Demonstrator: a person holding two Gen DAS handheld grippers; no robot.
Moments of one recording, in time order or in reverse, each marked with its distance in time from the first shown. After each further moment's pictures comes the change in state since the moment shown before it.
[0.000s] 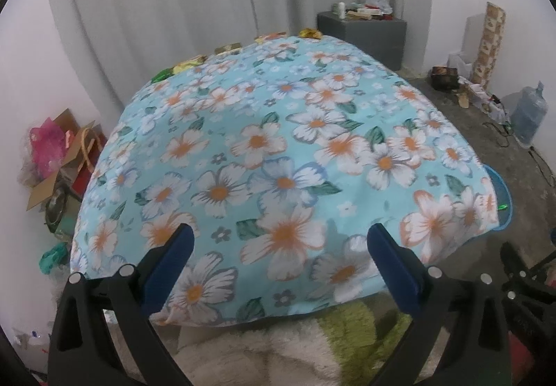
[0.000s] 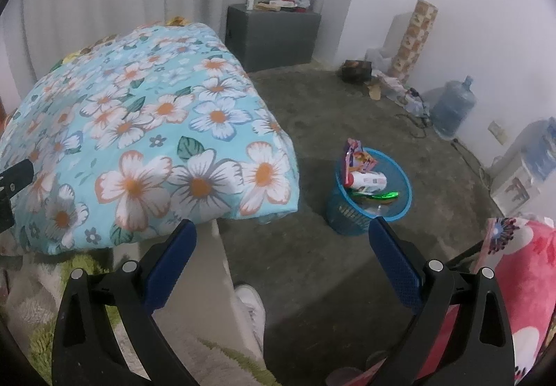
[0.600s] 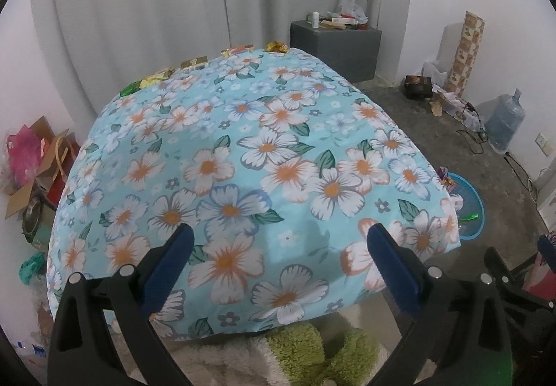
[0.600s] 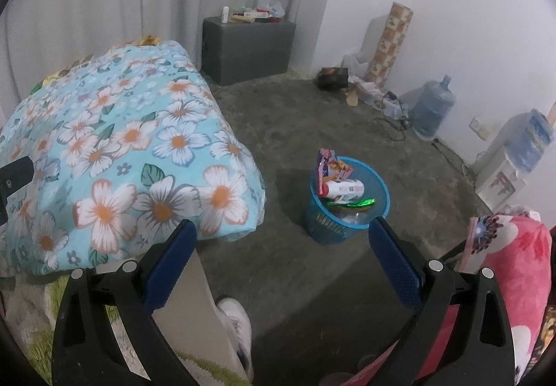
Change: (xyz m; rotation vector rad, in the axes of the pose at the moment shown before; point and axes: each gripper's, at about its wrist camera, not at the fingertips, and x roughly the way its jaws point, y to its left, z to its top) left arm -0.008 -0.031 0.019 -0.003 -0.027 -0.103; right arm -0.007 -0.028 0.011 0.049 -0.044 -0.066
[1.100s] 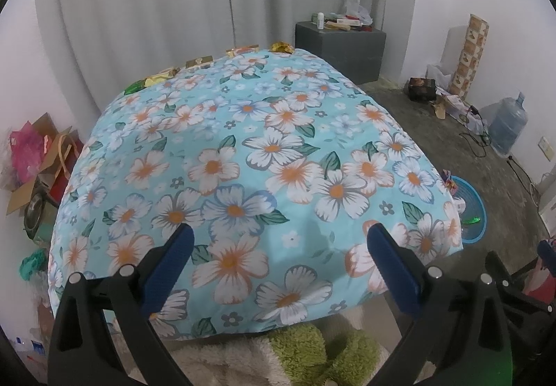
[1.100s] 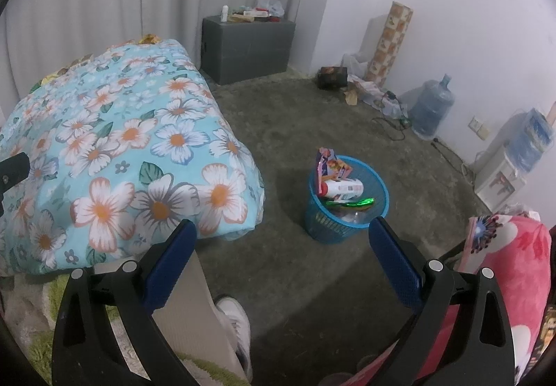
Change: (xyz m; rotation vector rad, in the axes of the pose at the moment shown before) left arm -0.001 0.003 0.000 -0.016 -0.002 0.010; right arm 0.001 0.000 -0.002 0.002 0.004 -0.002
